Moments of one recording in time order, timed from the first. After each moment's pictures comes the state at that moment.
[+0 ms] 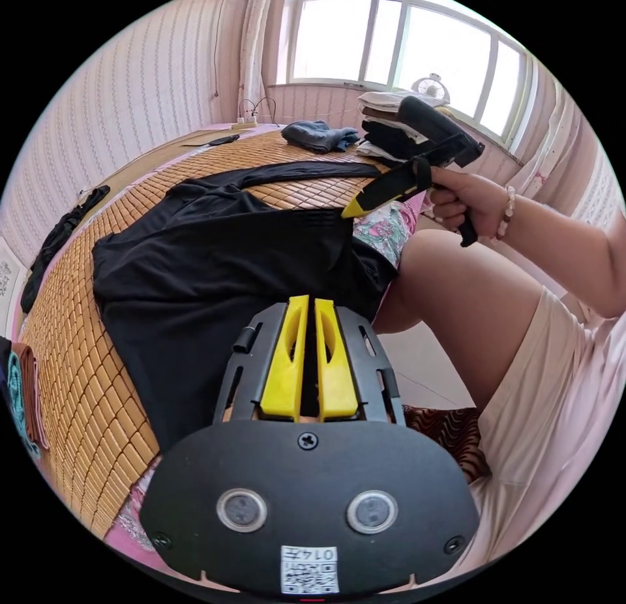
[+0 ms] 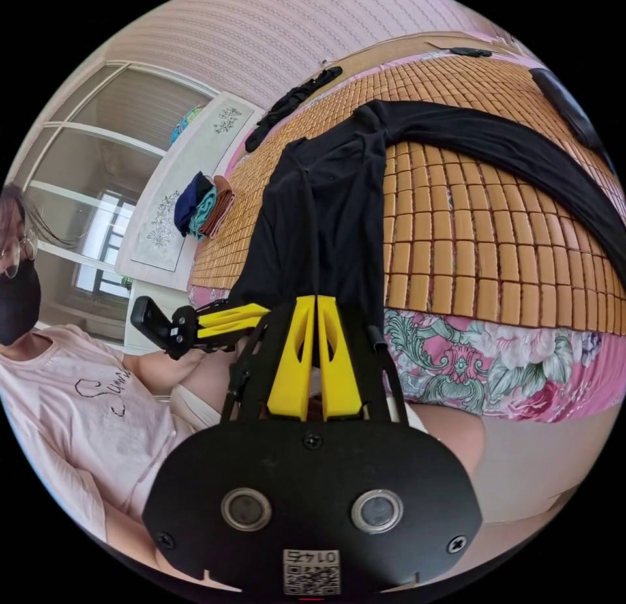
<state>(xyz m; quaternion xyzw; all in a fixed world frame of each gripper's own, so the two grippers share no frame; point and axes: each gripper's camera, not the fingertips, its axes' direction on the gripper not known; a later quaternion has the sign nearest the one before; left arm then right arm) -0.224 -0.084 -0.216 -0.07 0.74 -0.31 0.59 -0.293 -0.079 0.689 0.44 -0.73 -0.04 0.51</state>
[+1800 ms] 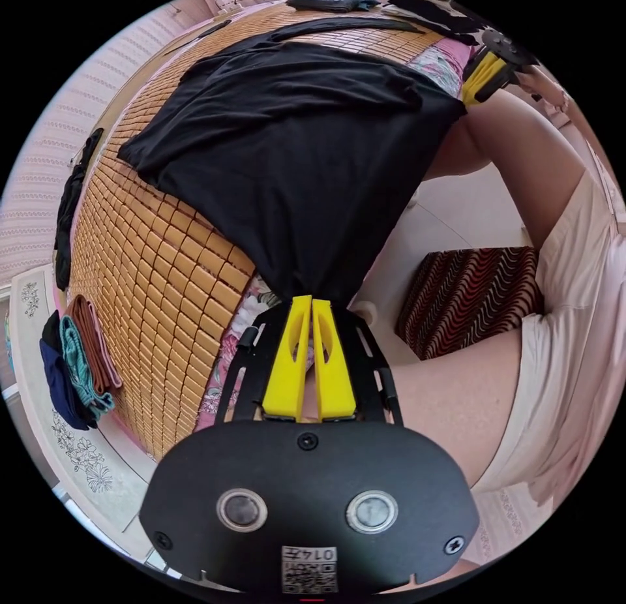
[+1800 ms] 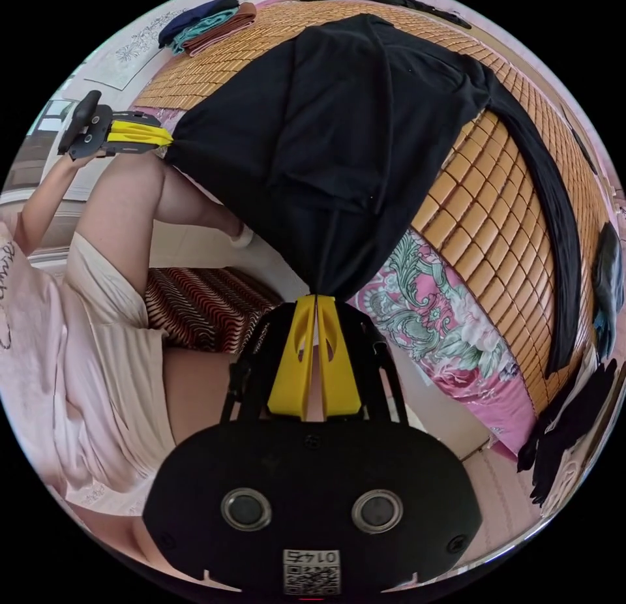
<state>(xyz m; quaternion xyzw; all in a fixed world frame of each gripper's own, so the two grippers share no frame) -0.169 -0.083 -0.145 -0.25 0.75 -0.01 0.62 -0.344 -0.046 0.651 0.42 -0.45 -0.24 0.75</state>
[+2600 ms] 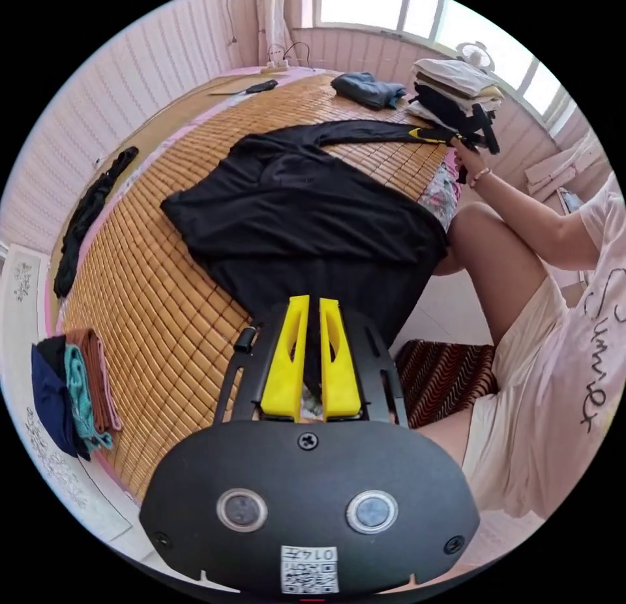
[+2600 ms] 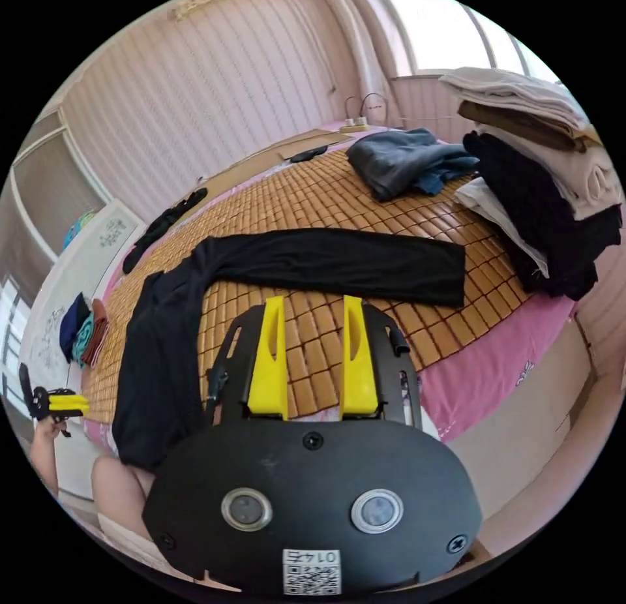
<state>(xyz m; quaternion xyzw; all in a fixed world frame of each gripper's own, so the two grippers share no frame) -0.210 -0.147 -0.063 -0.20 0.75 -0.18 0.60 -0.213 -0.097 0.833 0.46 -0.60 0.34 0.56</state>
